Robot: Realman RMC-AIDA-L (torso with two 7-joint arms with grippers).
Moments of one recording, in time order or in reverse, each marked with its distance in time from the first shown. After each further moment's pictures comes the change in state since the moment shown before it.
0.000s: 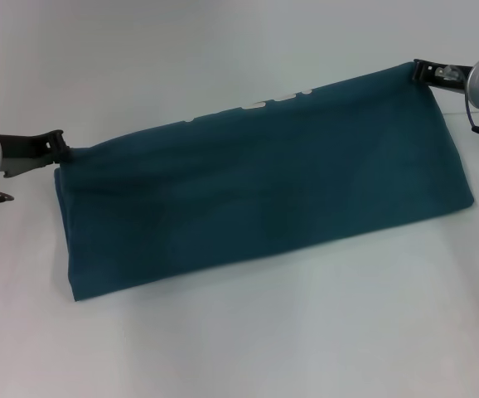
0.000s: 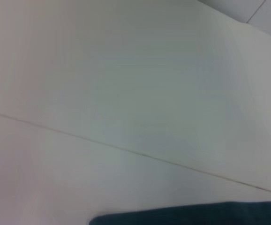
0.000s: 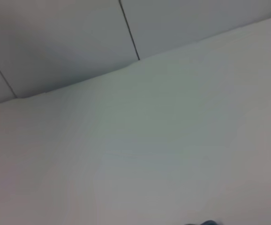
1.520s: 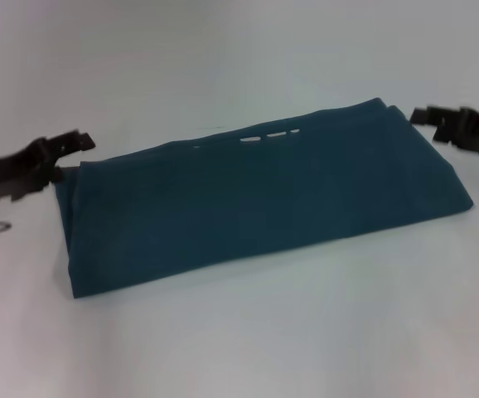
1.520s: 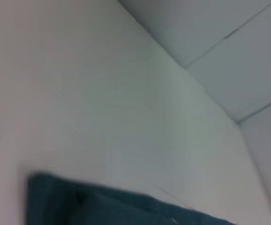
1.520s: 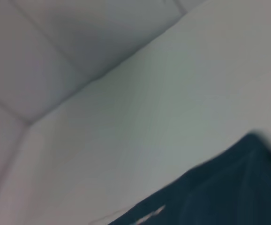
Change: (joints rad) left arm 0.235 -0.053 -0.013 0.120 -0.486 0.171 0.180; right arm -0.329 0.001 0.116 -0.272 0.285 -0.645 -0.076
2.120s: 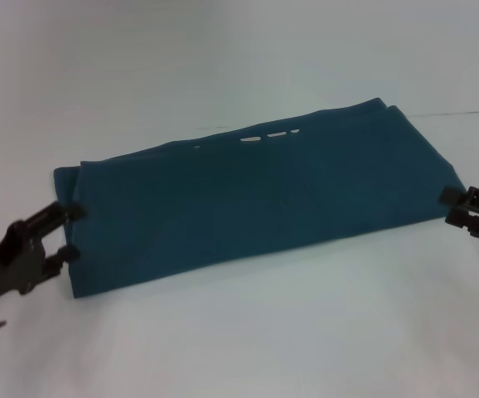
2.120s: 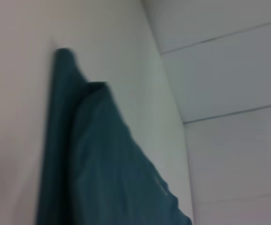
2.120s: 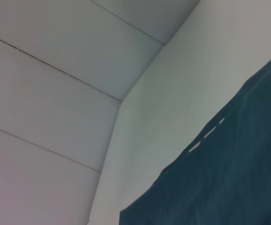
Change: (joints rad) left arm 0.190 -0.041 -0.181 -0.158 -0.184 0.303 0.091; right arm -0.223 0.002 0.142 0.105 0.150 -0.451 -0.154
